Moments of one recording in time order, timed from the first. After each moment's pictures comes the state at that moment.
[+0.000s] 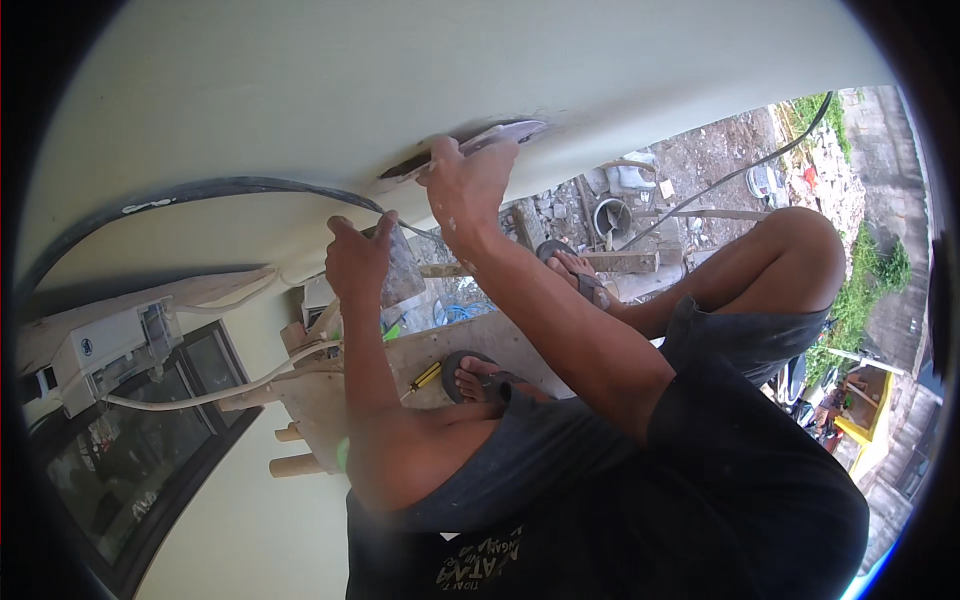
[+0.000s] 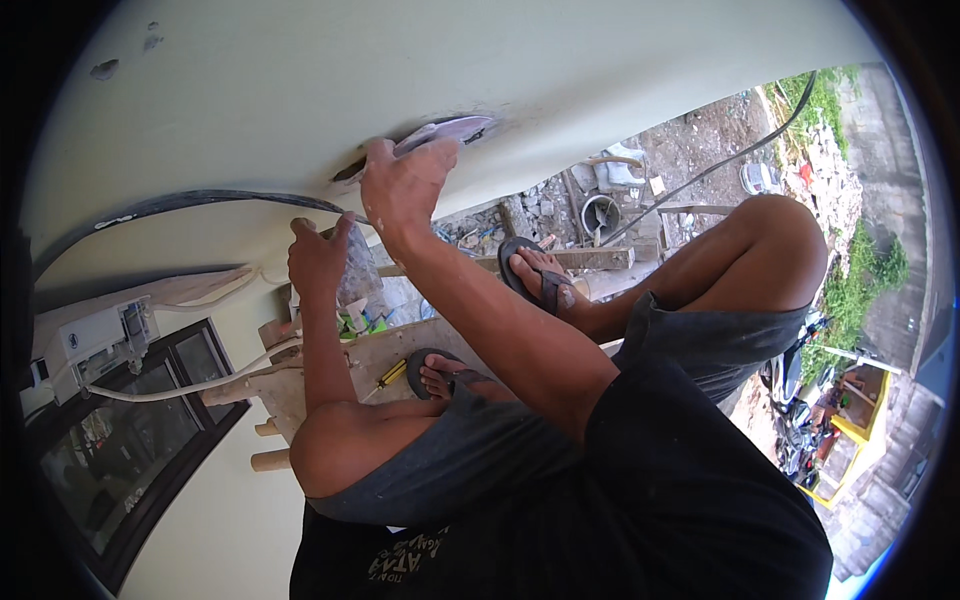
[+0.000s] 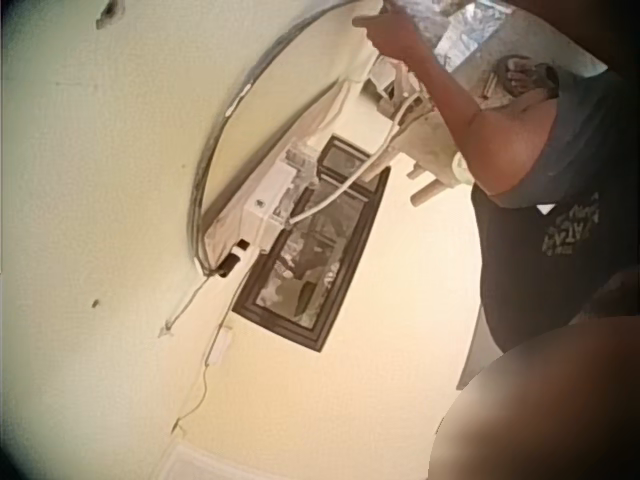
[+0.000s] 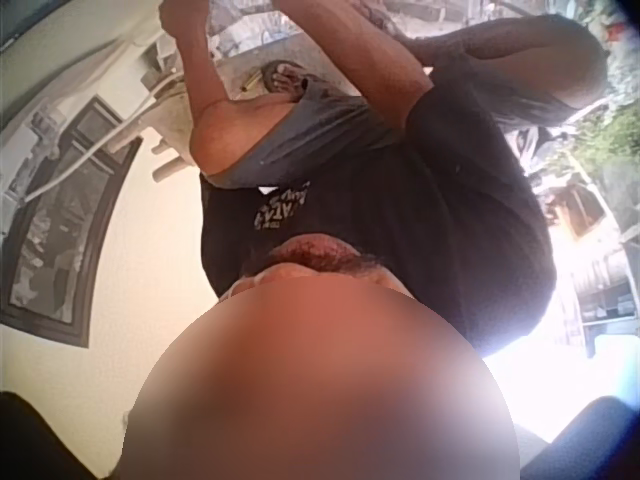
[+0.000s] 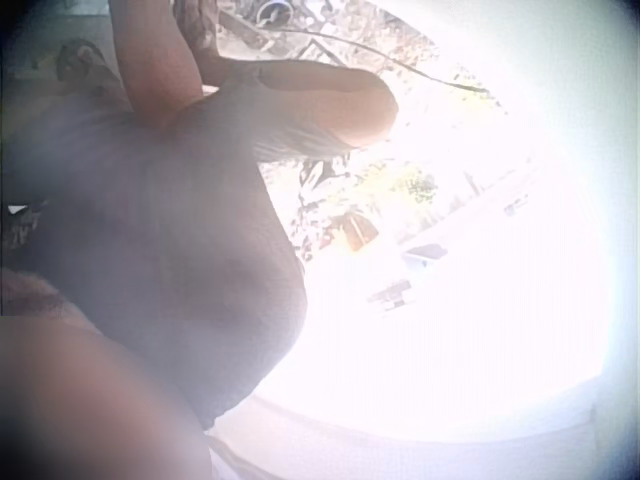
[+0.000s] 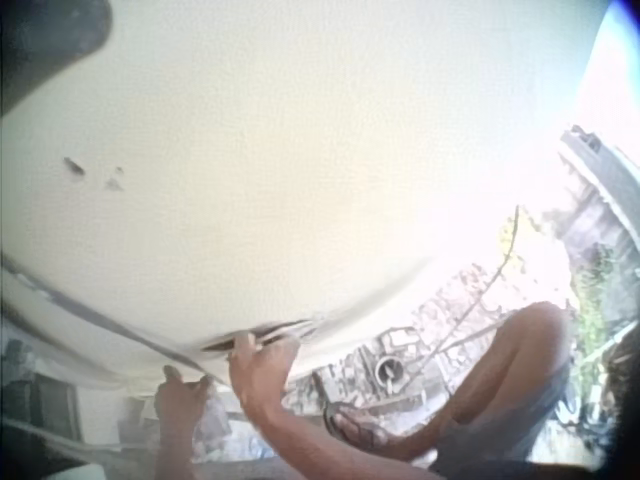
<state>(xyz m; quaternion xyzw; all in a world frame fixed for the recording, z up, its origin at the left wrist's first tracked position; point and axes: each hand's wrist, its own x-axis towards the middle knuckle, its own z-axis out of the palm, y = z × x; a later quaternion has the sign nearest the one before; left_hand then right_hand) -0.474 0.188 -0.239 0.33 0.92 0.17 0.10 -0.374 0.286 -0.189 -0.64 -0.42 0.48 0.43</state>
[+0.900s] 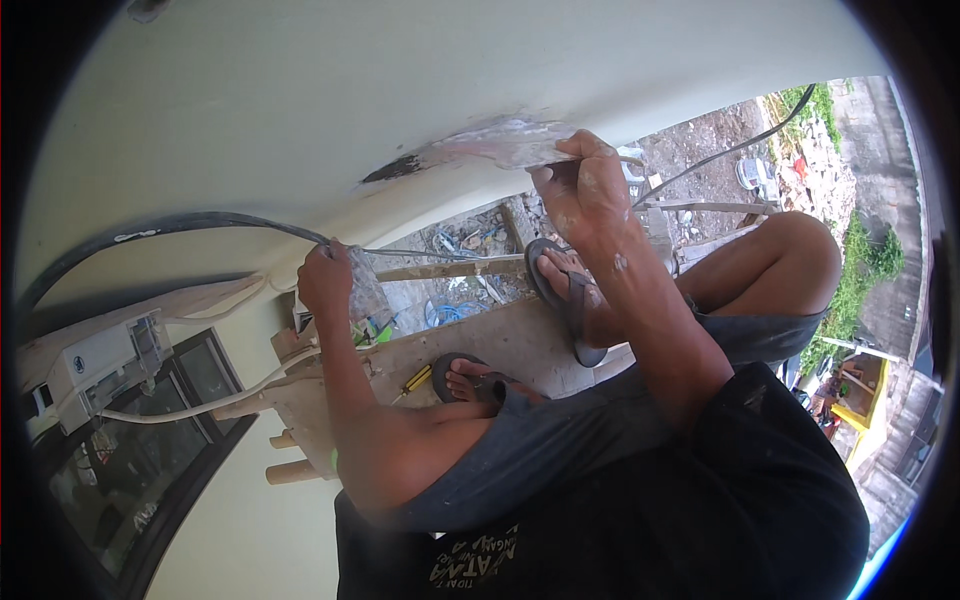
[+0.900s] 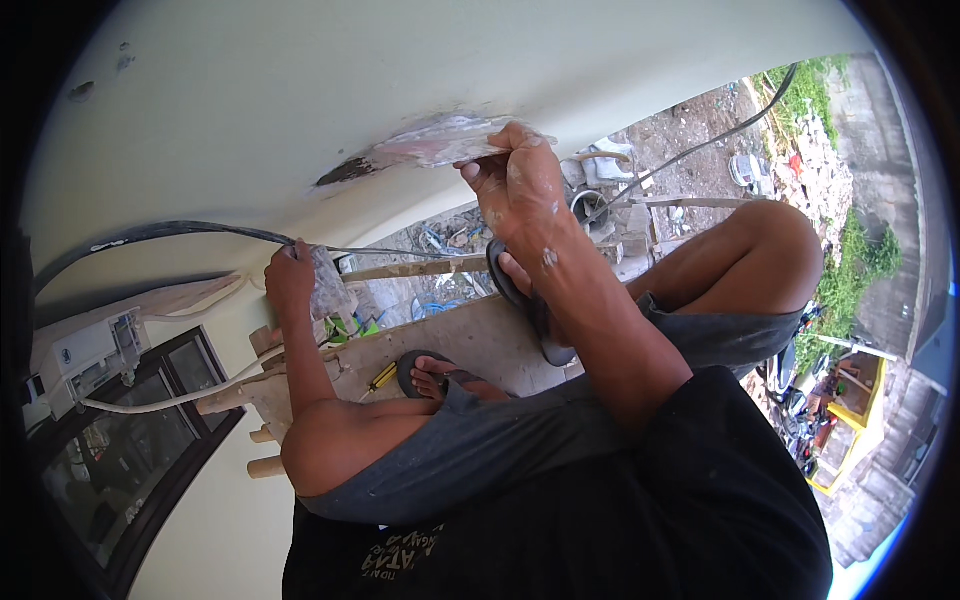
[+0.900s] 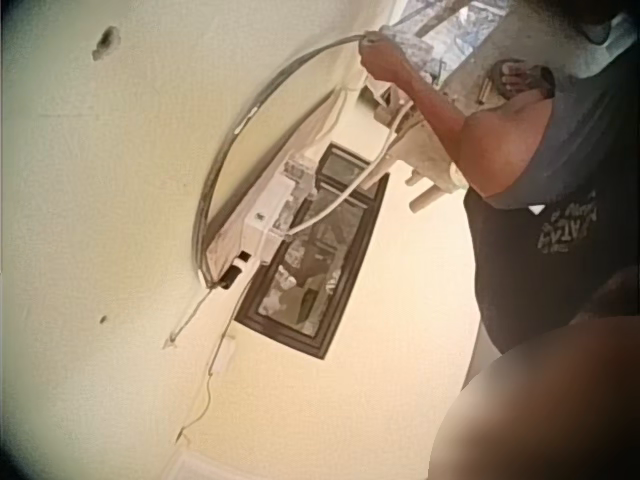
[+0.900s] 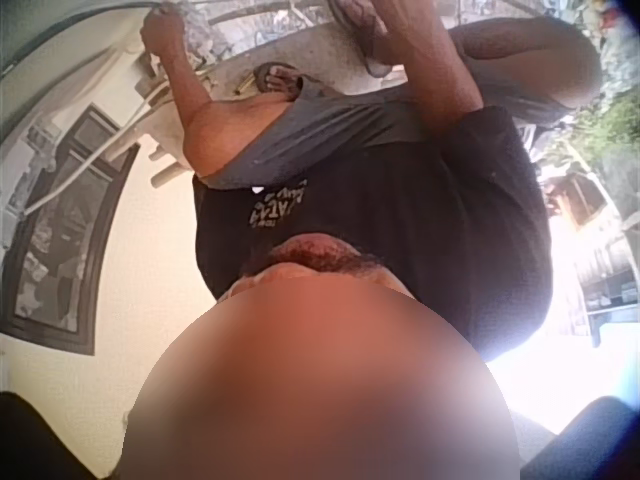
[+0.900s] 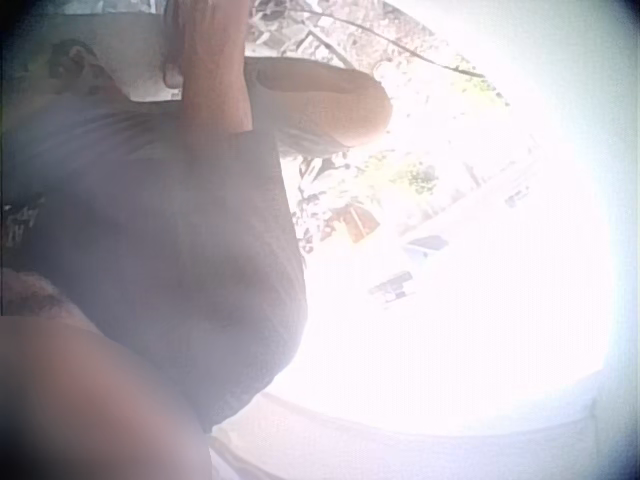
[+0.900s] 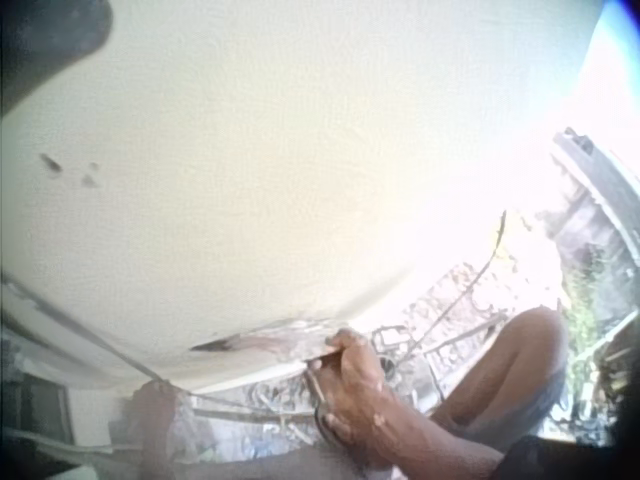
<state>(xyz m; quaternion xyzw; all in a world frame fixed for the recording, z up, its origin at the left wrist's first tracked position) -0.516 0.160 -0.272 0.34 0.92 0.07 0.16 -0.252 0.314 -0.126 -0.46 -0.08 0.74 0.48</state>
